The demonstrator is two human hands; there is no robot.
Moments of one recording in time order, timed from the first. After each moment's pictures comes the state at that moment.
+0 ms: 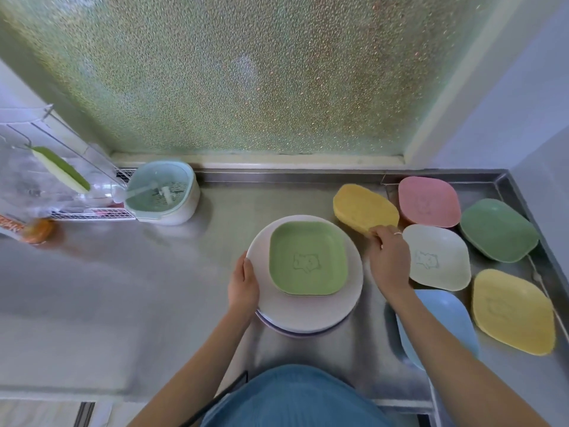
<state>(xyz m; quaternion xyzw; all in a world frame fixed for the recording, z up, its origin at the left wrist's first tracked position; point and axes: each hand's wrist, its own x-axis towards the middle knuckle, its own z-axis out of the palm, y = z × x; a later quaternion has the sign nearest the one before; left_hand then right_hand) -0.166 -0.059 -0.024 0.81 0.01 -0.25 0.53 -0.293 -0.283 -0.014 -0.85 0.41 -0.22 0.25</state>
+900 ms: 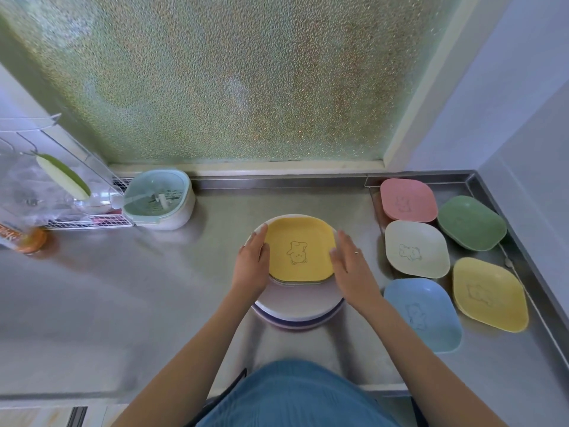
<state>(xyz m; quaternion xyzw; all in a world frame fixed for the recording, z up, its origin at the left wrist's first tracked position) -0.167 -0.073 0.016 0.84 -0.24 -0.19 0.44 -0.310 -0.212 0.008 -0.84 0.35 -0.09 0.40</state>
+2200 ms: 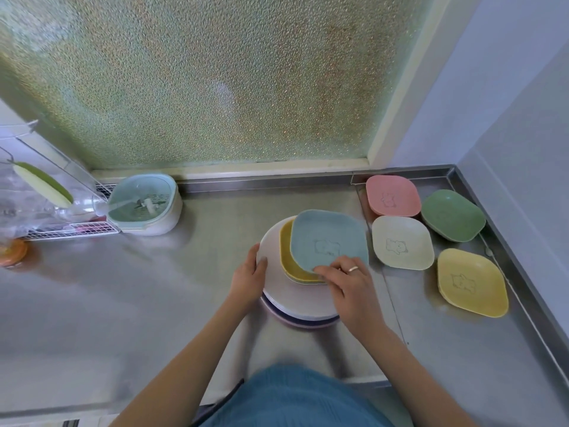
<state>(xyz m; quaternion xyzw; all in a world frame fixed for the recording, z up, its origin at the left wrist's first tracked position) -0.180 -0.066 0.003 0.83 -0.18 -0.32 0.42 -0.347 -0.184 0.020 -0.91 0.23 -0.26 0.22</state>
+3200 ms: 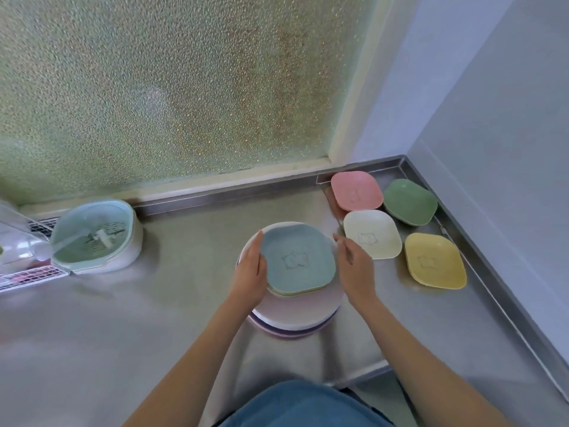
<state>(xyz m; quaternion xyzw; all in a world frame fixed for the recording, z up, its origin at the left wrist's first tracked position) -0.166 -0.108 0.007 0.78 -0.35 -0.31 0.42 -0.330 -0.227 0.017 -0.72 0.51 -0.27 0.38</state>
